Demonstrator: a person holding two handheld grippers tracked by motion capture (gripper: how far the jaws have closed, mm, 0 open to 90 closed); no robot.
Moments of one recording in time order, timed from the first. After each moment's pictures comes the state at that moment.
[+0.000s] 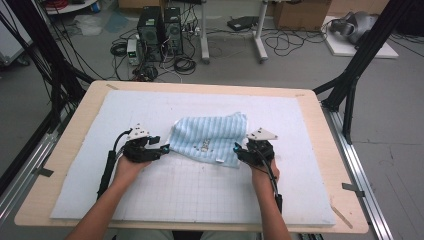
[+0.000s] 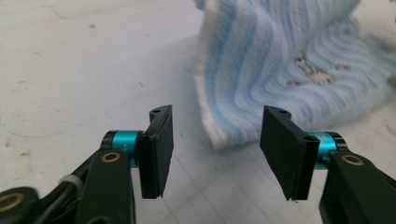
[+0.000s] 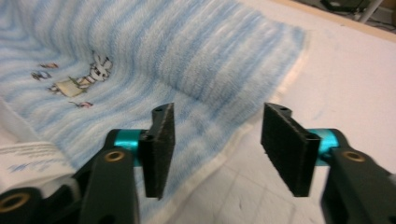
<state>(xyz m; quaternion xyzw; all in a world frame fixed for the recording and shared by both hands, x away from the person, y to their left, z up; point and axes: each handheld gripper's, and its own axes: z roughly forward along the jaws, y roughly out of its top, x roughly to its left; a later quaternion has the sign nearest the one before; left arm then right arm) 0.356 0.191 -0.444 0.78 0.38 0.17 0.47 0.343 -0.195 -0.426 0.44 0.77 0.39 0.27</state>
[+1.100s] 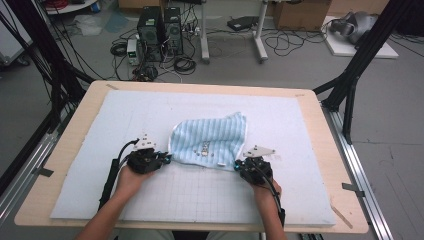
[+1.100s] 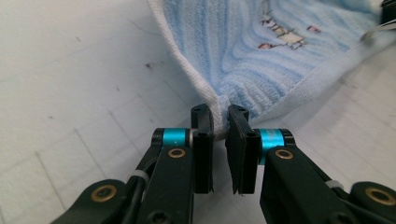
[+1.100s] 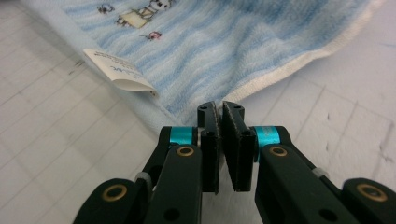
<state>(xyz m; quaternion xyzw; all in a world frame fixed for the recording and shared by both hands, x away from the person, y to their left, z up) 0.326 0.179 -0.451 0.80 0.37 0.11 0.45 0.303 -0.192 -0.446 0.42 0.81 0.37 0.18</state>
